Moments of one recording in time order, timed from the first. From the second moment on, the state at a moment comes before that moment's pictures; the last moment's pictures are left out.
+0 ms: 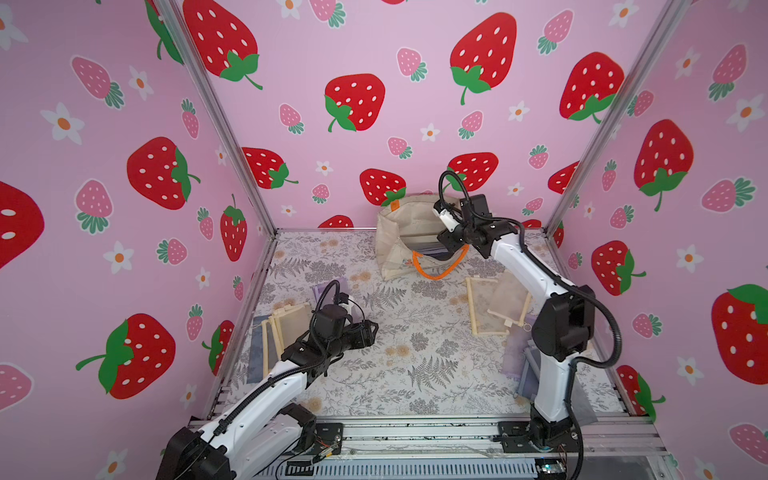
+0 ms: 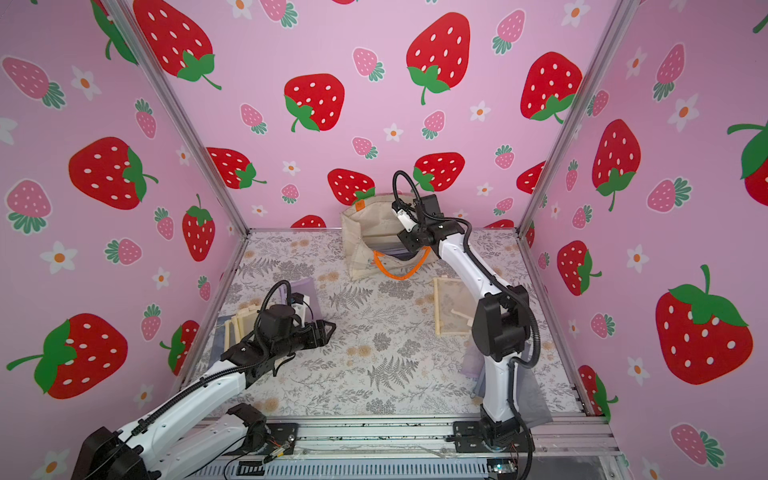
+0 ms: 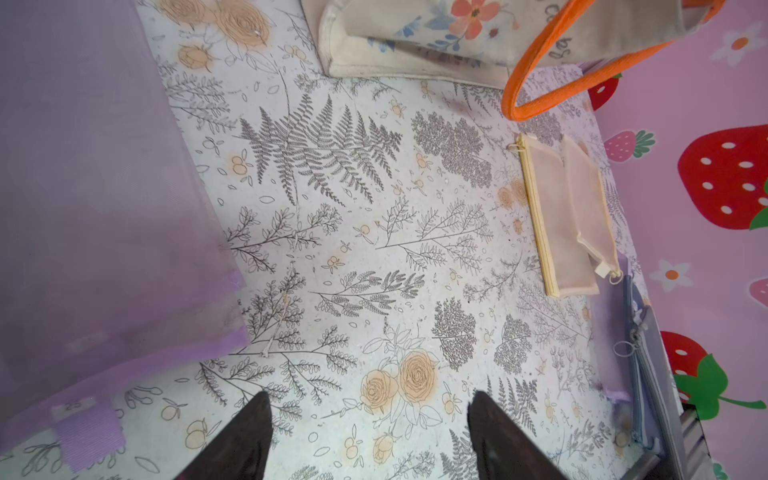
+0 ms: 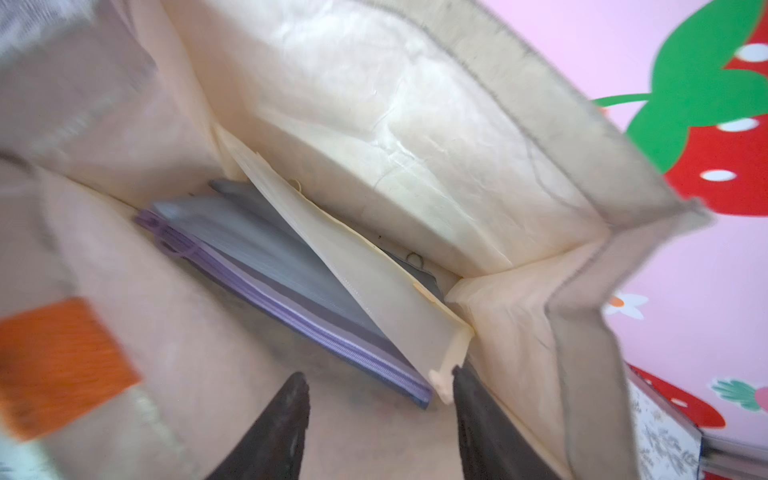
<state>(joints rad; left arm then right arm) -0.43 0.96 0.54 -0.26 0.12 -0.56 0.49 1.93 1.88 -0.59 -0.07 -0.37</state>
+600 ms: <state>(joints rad) -0.11 1.38 0.73 -0.29 0.01 -0.52 0.61 1.41 1.21 -0.42 -0.14 -0.11</state>
